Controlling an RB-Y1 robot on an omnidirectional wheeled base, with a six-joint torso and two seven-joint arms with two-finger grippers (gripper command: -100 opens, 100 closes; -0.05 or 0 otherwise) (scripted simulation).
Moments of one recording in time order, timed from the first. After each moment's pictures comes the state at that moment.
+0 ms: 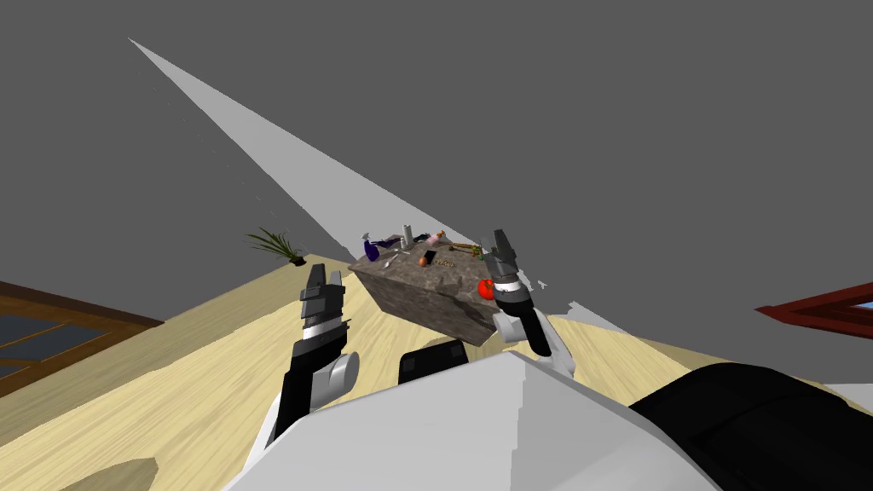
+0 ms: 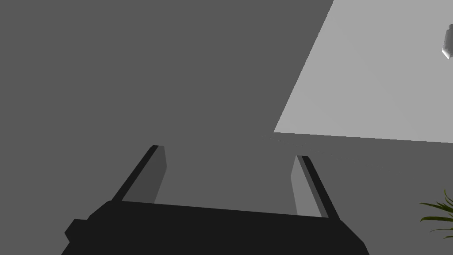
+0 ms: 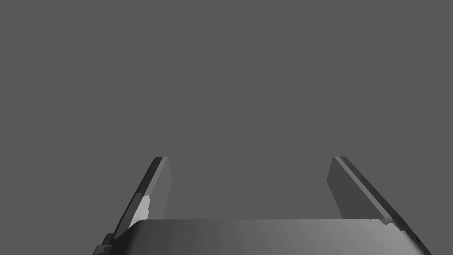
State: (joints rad) left arm 0.51 -0.04 -0.01 -2.22 -0.03 -0.43 -0.16; right arm 0.46 -0.13 0.02 -2.34 0.15 -0.50 -0.06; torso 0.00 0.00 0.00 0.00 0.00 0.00
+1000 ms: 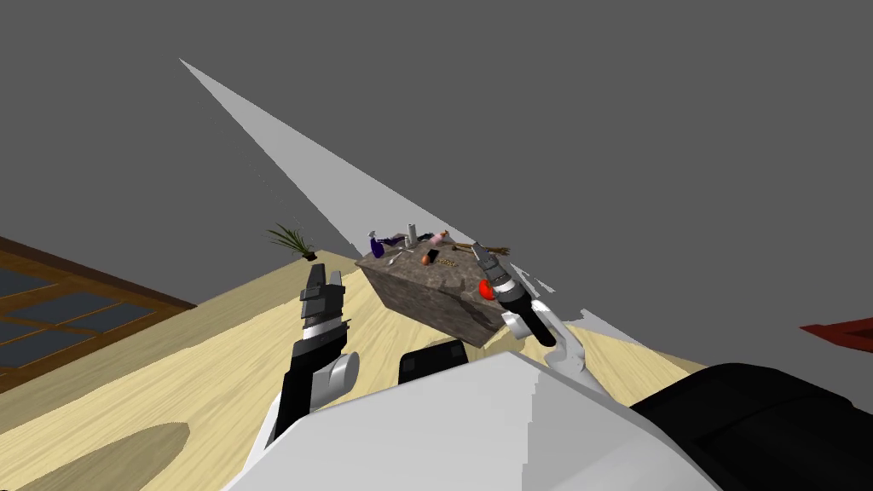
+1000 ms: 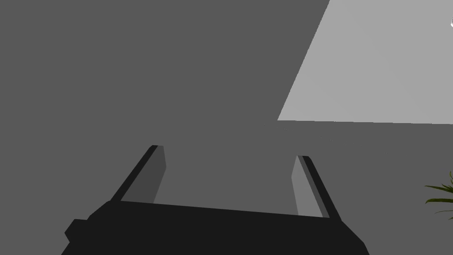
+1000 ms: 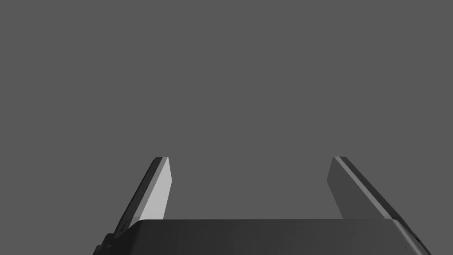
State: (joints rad) left arm 0.51 -0.04 -0.01 -2.22 -0.03 -0.43 -0.16; right arm 0.43 -0.40 0.01 -2.25 0.24 -0.48 -0.01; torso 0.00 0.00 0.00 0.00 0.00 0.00
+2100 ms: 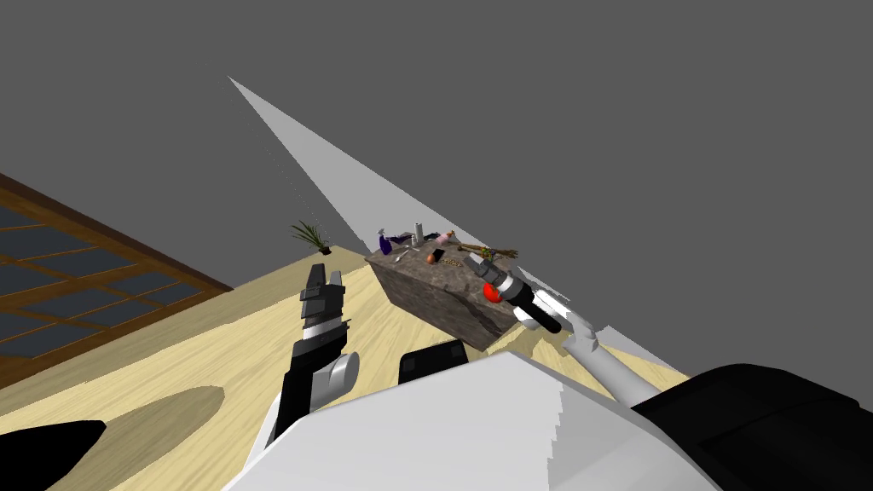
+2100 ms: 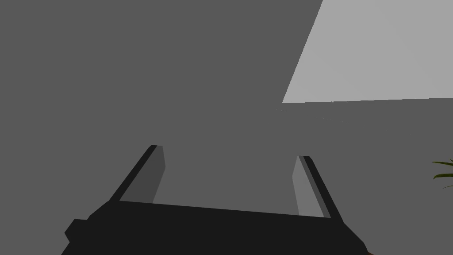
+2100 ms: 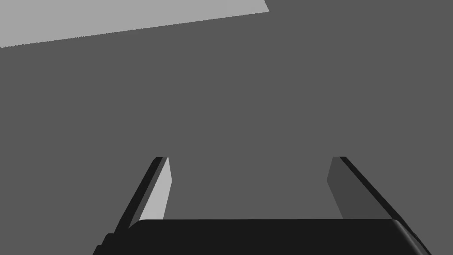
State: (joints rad) left arm 0.51 -0.04 -0.01 -2.22 -0.03 -0.43 -0.16; right arm 0.40 -0.70 0.01 -2.13 0.34 -0.47 0.05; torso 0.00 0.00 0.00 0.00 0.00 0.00
